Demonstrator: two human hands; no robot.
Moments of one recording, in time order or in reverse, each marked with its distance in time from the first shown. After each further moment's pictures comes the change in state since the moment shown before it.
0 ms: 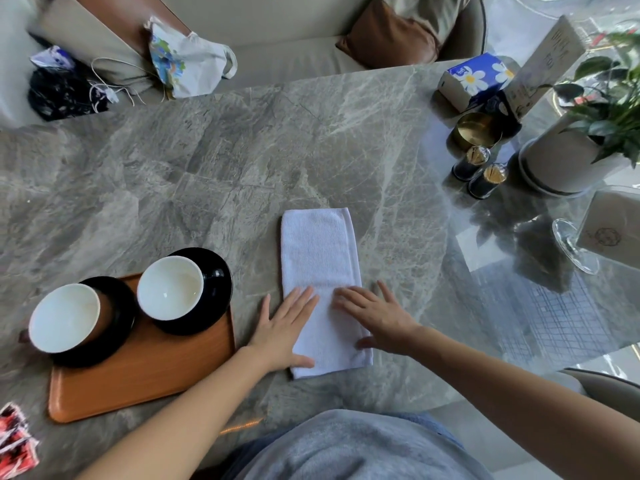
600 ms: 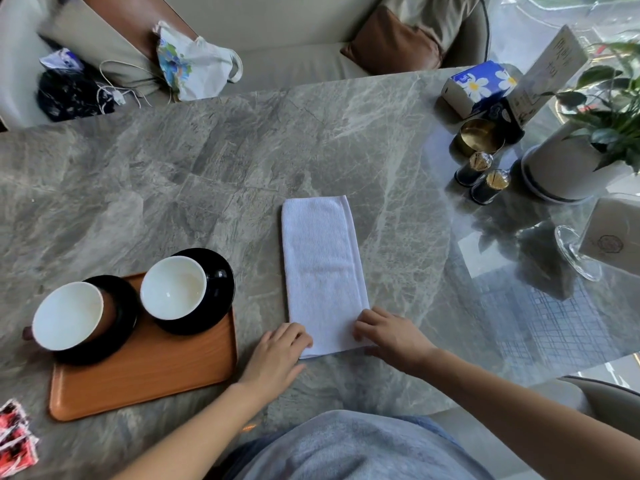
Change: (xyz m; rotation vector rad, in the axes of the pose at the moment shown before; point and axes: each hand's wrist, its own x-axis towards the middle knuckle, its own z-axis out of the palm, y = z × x) left_hand -0.035 0.010 0.019 -0.116 0.326 0.096; right_hand -0.025 -0.004 0.007 0.132 0.101 -0.015
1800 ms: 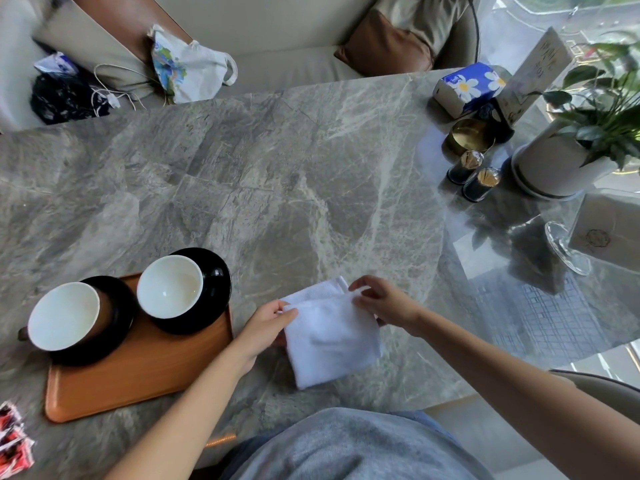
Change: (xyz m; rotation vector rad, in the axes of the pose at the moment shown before) left_hand 0.031 -0.002 -0.048 -1.314 -0.064 -0.706; right_hand 0.022 -0.010 -0.053 1.018 0.044 0.516
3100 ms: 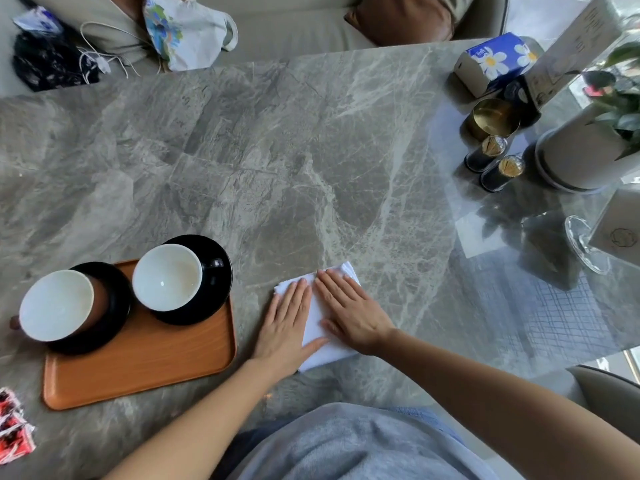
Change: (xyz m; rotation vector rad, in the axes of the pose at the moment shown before) left_hand 0.020 -0.048 0.022 1.528 0.254 0.517; right_hand 0.039 0.041 0.061 -1.067 0.140 -0.676
